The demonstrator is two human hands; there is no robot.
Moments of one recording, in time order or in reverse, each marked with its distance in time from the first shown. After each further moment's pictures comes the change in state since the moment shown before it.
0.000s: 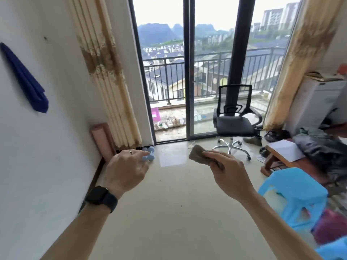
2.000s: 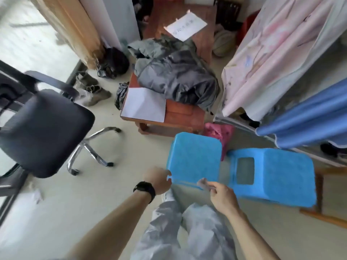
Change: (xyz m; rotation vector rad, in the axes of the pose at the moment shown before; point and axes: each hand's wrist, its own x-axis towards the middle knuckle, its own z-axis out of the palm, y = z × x) left_hand 0.510 0.691 0.777 0.192 -1.222 1.142; right_hand 0.138 0.795 -0.154 -0.149 0.172 1.755
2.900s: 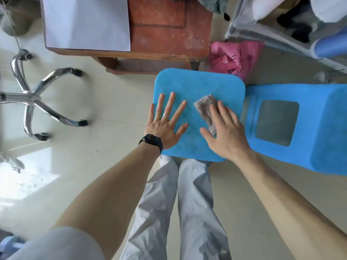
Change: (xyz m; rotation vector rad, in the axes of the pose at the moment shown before) left_hand 0.255 0.001 0.166 0.164 0.129 0.151; right_hand 0.224 0.062 0.085 -0.211 0.074 -0.211
